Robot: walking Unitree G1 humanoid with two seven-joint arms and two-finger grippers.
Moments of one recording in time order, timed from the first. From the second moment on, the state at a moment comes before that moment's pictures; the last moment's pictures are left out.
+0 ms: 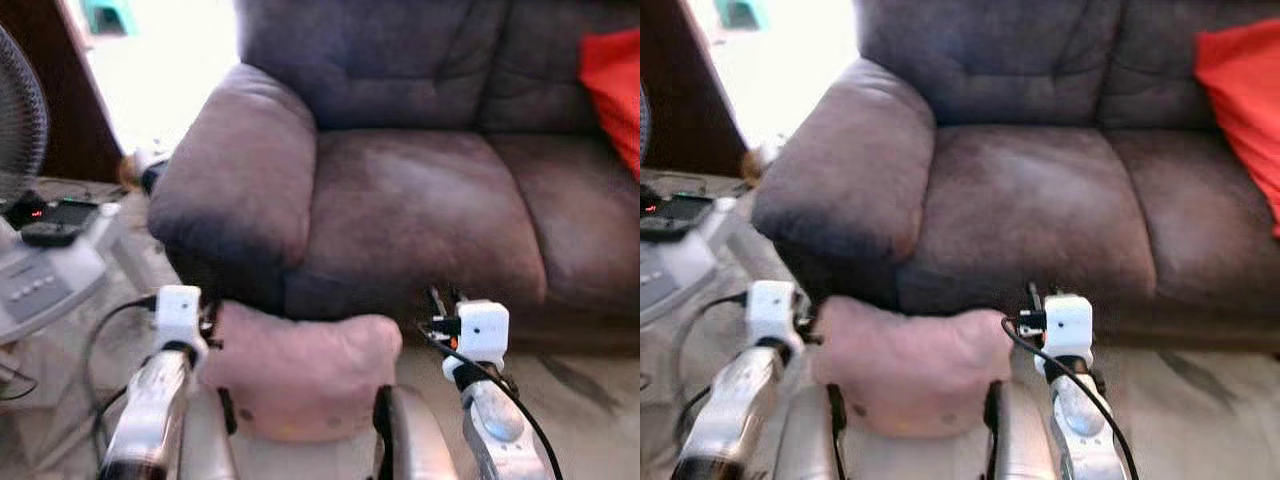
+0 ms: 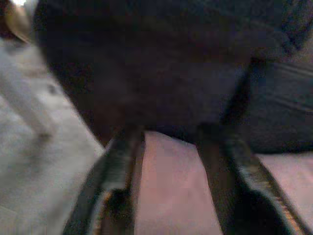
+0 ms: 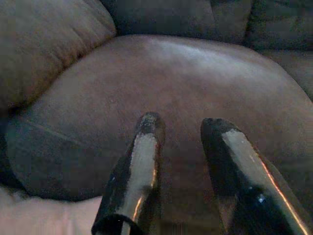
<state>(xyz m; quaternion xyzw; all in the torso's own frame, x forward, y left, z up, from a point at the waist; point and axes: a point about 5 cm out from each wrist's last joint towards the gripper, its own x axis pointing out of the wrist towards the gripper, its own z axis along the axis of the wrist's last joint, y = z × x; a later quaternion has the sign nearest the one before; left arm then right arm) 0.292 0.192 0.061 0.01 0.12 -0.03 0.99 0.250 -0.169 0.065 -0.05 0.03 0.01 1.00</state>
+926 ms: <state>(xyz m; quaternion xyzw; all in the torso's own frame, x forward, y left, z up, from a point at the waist) 0.343 0.193 0.053 -0.04 0.23 0.03 0.97 0.238 -0.184 0.081 -0.06 0.04 0.02 1.00</state>
